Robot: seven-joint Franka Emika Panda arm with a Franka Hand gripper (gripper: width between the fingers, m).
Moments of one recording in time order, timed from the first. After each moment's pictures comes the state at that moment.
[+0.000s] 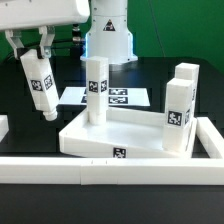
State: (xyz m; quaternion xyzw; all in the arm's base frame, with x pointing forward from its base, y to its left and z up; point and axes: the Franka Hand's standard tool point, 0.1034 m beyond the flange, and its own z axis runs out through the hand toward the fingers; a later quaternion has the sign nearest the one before) arm 0.537 -0.144 0.141 -0.97 0.23 -0.09 0.06
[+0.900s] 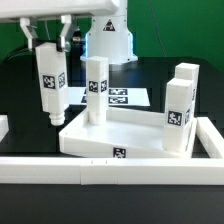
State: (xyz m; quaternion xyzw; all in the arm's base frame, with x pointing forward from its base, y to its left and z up) arm 0.578 -0.098 0.162 -0.96 0.18 -0.20 0.01
